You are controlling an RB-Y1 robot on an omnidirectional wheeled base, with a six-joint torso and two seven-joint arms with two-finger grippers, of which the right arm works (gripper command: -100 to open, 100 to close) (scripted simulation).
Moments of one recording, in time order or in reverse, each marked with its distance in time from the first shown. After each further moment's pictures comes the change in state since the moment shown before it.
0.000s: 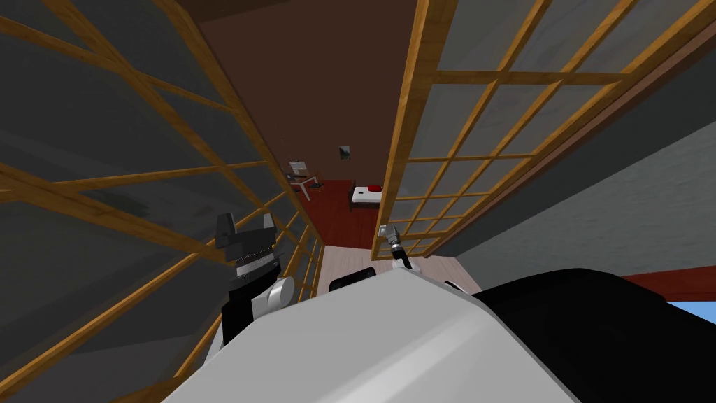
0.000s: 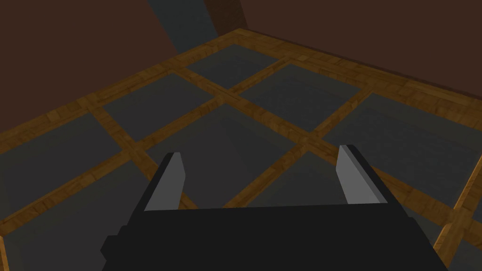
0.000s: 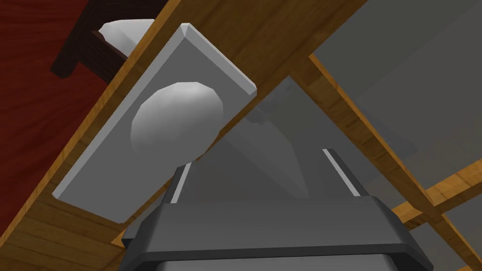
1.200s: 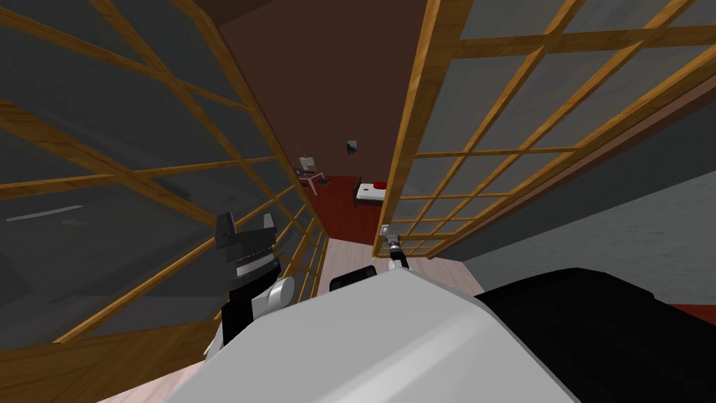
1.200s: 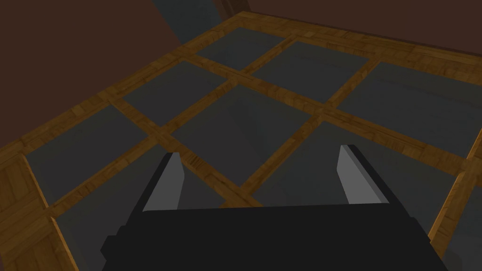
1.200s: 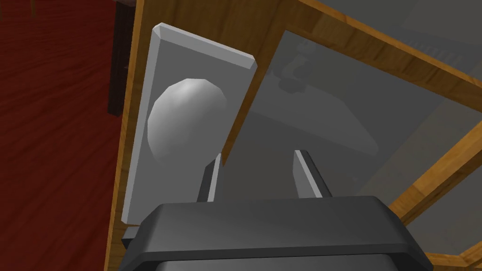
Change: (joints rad) arm 0.033 0.037 0.026 -0.068 -0.183 0.012 -0.226
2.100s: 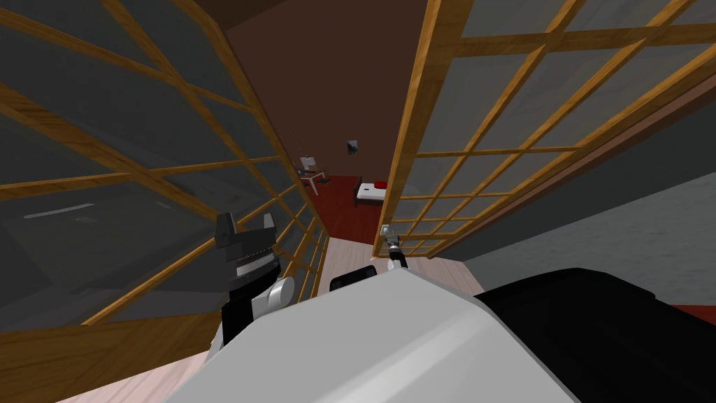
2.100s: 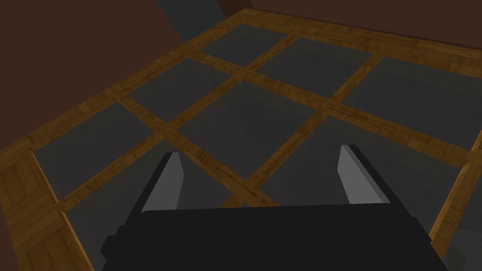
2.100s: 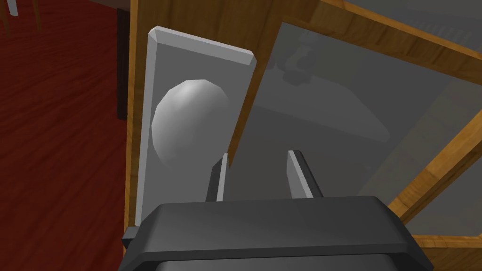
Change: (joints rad) arm -0.004 0.012 0.005 0.003 -0.032 -0.001 -0.047
